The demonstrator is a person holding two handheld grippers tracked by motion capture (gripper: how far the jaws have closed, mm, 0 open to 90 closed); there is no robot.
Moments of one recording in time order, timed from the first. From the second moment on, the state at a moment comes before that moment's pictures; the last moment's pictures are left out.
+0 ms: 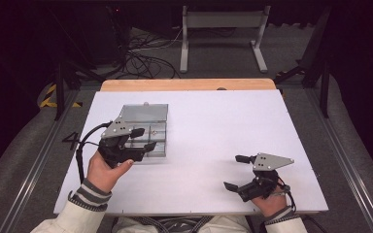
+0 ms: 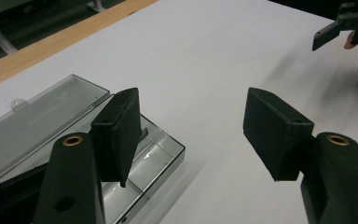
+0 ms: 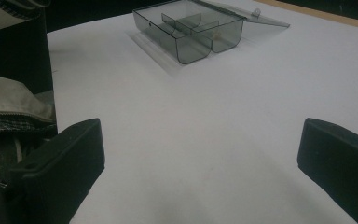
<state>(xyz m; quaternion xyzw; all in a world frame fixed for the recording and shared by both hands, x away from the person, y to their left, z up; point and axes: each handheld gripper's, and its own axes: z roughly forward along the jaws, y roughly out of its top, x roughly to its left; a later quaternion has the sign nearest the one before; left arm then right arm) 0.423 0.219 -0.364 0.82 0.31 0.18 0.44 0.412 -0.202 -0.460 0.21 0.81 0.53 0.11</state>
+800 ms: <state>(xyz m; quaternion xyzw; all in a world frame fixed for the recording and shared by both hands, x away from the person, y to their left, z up) 0.380 0.245 -0.401 0.80 0.31 0.21 0.47 0.412 -0.200 -0.461 0.21 0.81 0.53 0.11</state>
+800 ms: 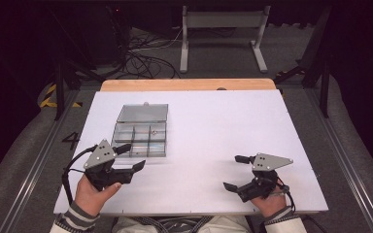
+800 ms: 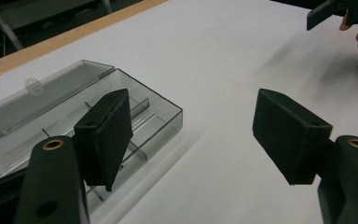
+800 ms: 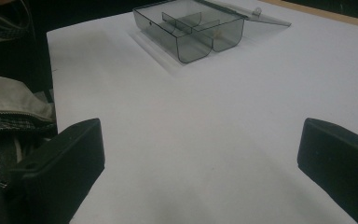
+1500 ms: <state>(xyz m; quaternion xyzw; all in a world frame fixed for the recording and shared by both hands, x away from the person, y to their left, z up) 0.367 0.274 -0.451 0.77 0.33 0.19 0.51 0.411 -0.201 -0.461 0.21 0.81 0.53 0.11</state>
